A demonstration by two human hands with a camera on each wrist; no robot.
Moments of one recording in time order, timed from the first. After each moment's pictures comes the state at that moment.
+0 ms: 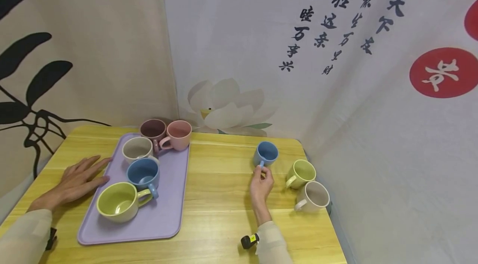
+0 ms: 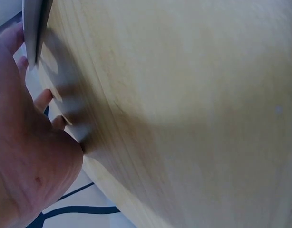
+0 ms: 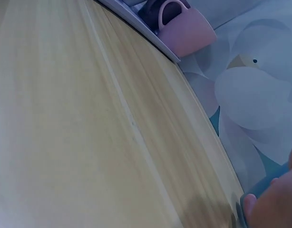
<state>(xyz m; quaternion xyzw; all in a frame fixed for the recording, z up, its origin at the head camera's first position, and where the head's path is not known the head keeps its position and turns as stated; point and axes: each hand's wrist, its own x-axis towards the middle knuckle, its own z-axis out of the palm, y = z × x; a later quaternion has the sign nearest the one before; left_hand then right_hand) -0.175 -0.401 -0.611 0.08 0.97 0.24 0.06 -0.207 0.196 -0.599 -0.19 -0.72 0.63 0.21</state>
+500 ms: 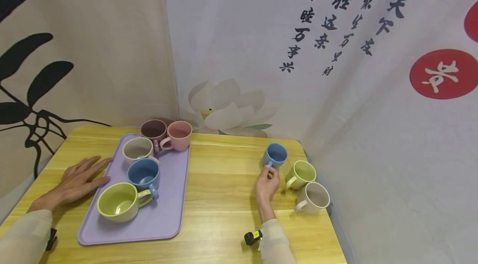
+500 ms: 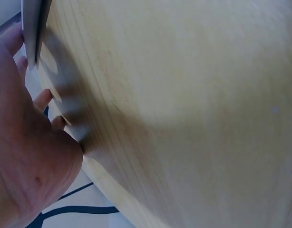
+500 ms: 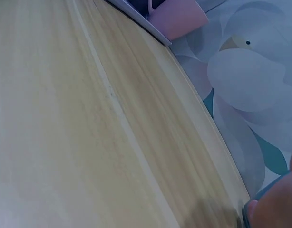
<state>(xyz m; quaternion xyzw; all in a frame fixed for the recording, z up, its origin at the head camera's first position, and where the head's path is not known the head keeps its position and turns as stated) -0.175 -0.401 -0.610 0.07 0.97 0.24 0.07 -0.216 0.210 -0.599 -0.25 -0.72 0.60 0.26</state>
